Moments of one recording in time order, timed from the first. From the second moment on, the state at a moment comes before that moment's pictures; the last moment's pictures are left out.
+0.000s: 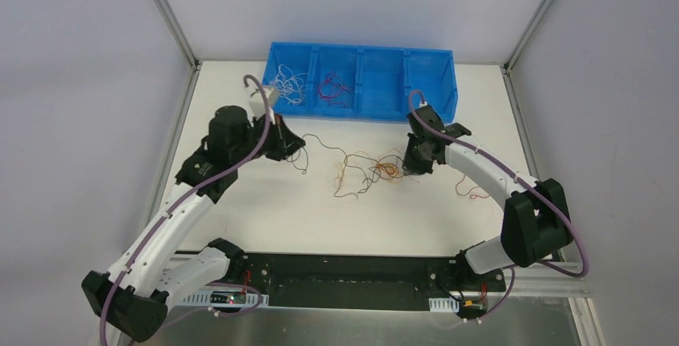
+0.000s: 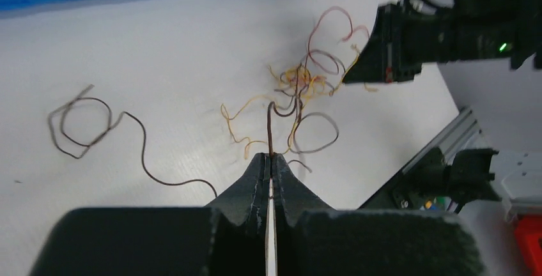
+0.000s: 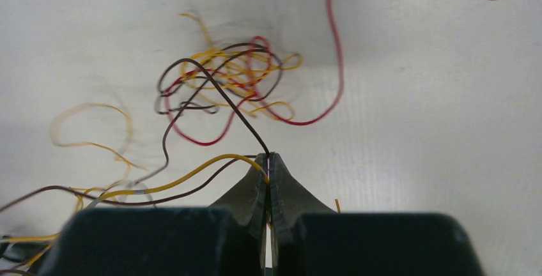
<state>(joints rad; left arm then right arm) -0.47 0.95 0.91 -0.37 0.28 -0.40 0.48 1.47 1.07 -0.75 0.04 0.67</state>
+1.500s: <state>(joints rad) -0.29 1.02 0.97 -0.69 0.10 -0.64 0.33 1.37 0.98 -0.85 0.06 0.60</state>
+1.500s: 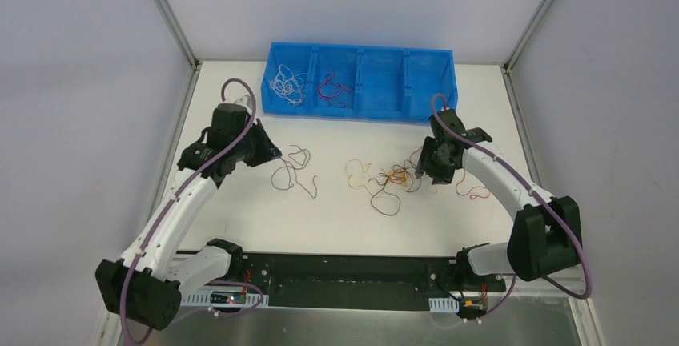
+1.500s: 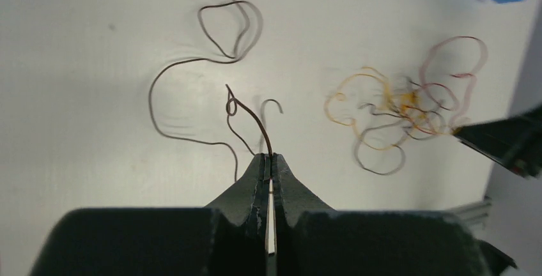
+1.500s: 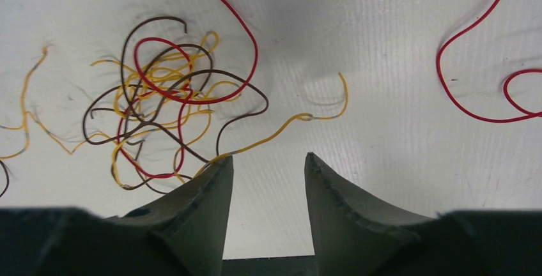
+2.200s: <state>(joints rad) -0.28 1.58 1.03 -0.60 -0.02 -0.56 0.33 1.30 0.99 -0.86 -0.04 0.60</state>
